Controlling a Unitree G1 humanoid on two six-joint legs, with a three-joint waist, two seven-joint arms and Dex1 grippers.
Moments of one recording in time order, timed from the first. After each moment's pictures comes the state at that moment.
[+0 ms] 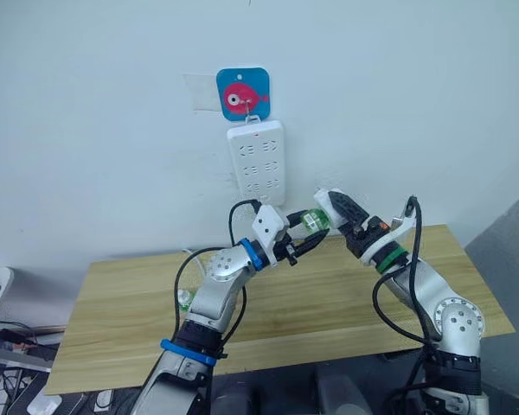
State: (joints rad) left arm -0.40 0.13 -0.21 0.19 -0.19 -0.06 -0.77; right arm -0.23 -0.22 -0.21 -0.25 1.60 0.81 -0.17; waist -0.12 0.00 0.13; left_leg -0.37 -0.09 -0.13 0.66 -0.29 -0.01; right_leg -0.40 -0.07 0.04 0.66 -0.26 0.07
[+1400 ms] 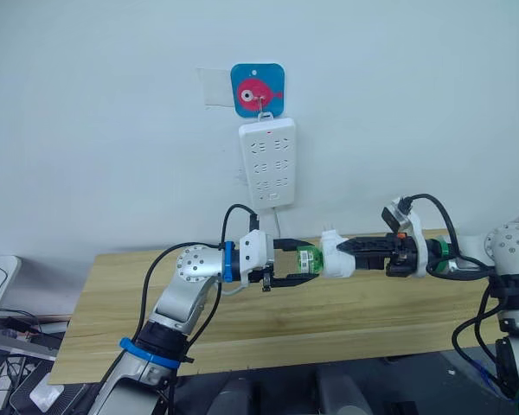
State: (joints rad) left arm -0.38 0.33 -0.25 0.04 -0.23 -0.10 -1.15; right arm -0.61 -0.70 -0.10 0.28 1.27 1.59 0.70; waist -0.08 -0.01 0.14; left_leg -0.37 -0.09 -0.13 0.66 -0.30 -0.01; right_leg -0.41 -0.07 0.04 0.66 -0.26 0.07
